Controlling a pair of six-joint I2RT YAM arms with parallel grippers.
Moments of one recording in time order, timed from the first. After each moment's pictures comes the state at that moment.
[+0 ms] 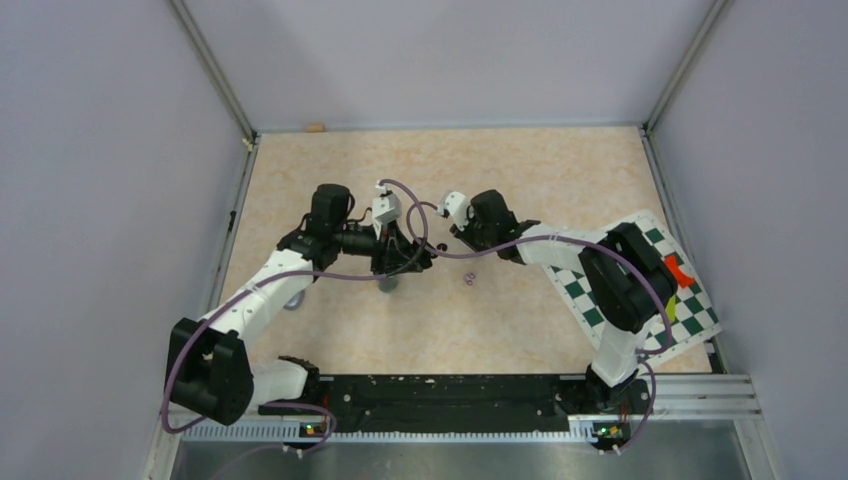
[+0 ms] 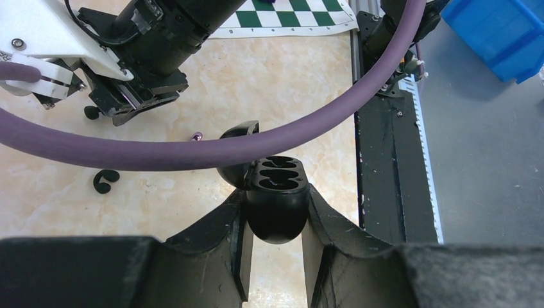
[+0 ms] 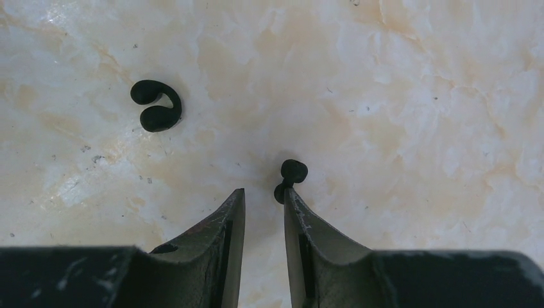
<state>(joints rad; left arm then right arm) -0.35 1.25 0.85 -0.21 1.15 0.27 0.63 1.79 1.01 0.03 -0.02 -0.42</state>
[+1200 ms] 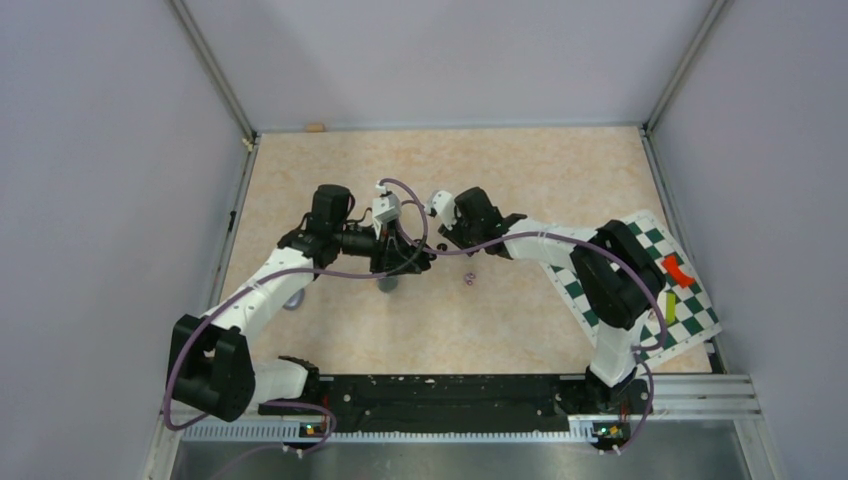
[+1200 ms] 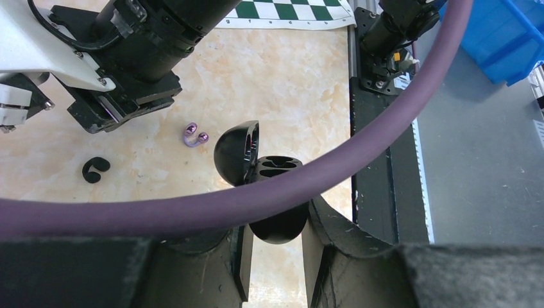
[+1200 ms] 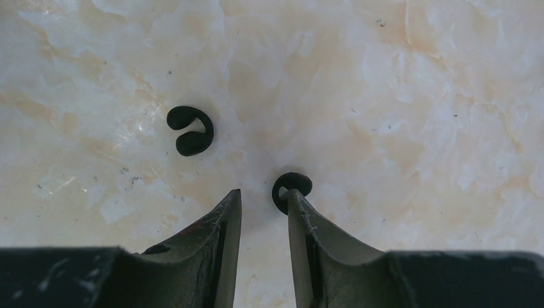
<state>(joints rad) -0.34 1.27 0.86 -0.24 1.16 0.27 0.69 1.84 1.13 -0.10 0.03 -0.38</state>
